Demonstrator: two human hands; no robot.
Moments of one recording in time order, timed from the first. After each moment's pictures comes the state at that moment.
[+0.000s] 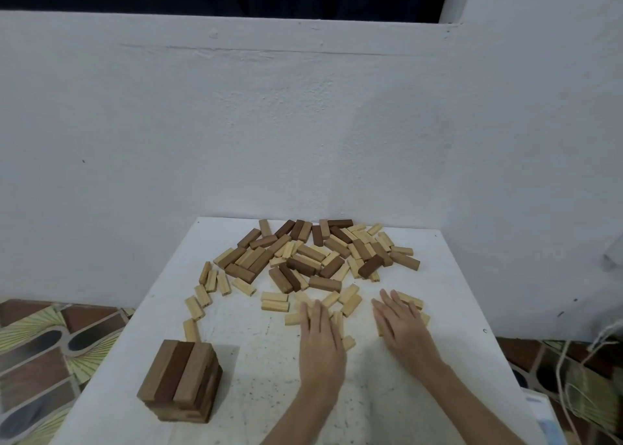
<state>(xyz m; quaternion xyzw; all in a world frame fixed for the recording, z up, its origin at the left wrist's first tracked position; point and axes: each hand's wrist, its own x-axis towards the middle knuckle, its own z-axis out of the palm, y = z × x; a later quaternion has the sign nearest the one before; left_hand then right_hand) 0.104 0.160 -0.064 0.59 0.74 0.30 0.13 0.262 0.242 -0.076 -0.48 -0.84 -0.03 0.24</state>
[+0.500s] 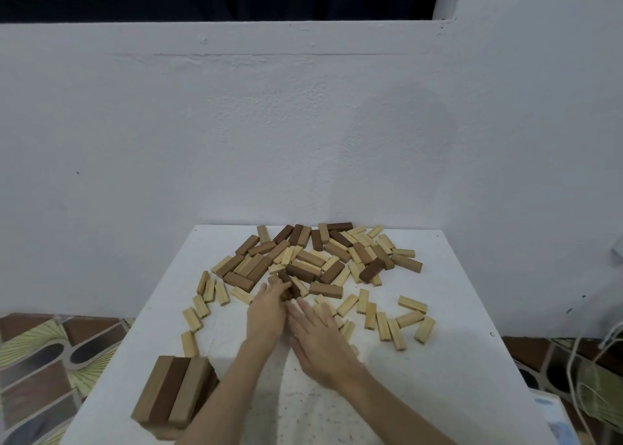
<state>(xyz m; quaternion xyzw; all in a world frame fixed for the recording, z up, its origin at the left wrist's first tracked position) -0.002 0.202 -0.028 0.51 0.78 0.31 0.18 0.135 0.202 -0.064 -0.34 -0.93 0.00 0.16</state>
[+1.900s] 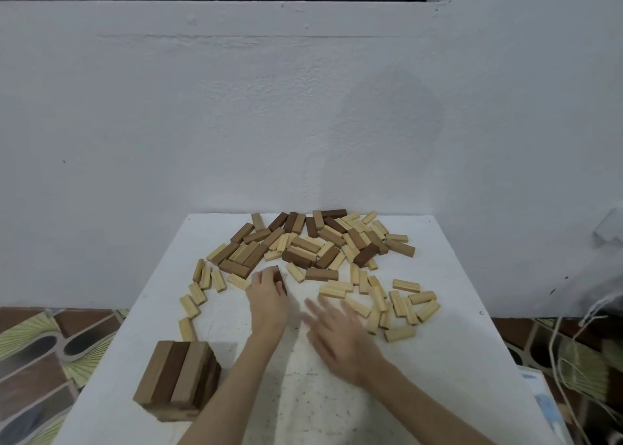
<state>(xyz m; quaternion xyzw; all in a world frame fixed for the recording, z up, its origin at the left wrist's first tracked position) 0.020 0.189 -0.014 0.44 0.80 0.40 0.14 0.185 0.191 -0.070 -0.31 -0.92 0.02 0.22</state>
